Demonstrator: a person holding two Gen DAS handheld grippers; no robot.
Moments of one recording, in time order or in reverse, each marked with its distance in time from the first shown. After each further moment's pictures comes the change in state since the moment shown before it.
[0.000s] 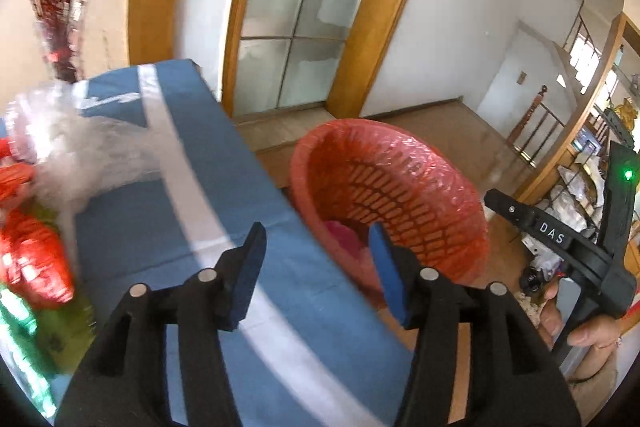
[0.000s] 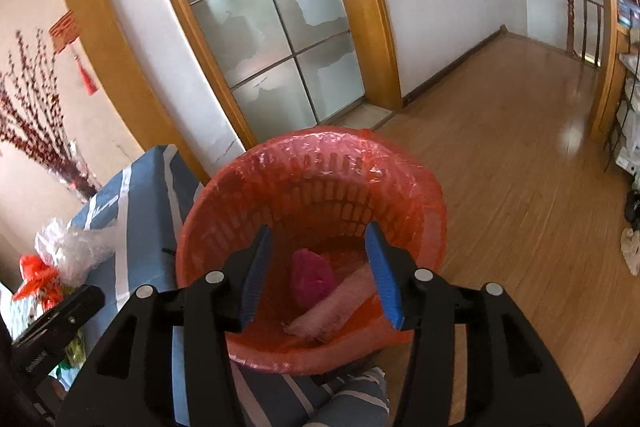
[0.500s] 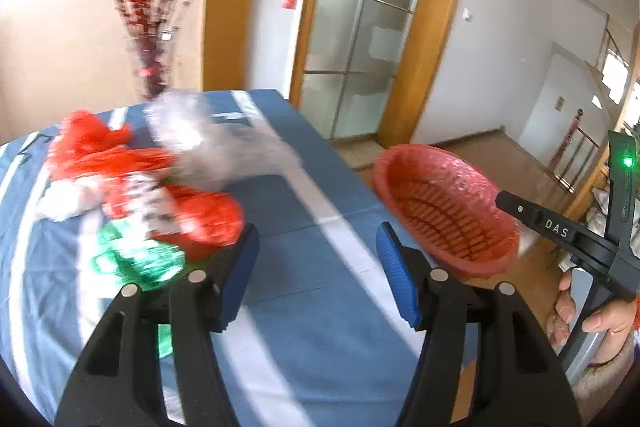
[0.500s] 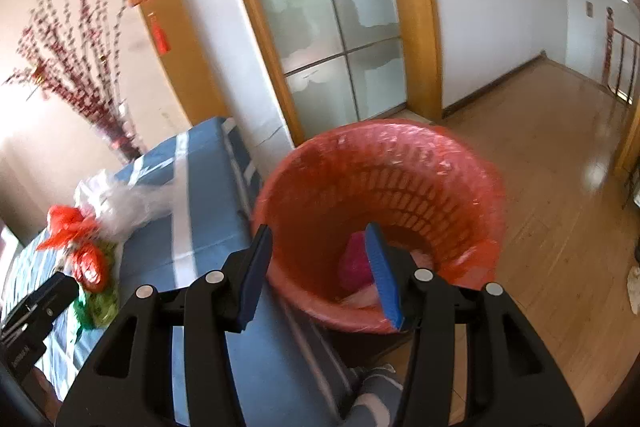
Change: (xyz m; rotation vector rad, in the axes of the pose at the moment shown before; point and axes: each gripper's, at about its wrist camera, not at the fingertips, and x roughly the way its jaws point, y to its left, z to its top) left arm -0.099 0.054 -0.036 -0.036 -0.131 0.182; right arm -0.027 0.065 -0.027 -0.141 0.007 0.105
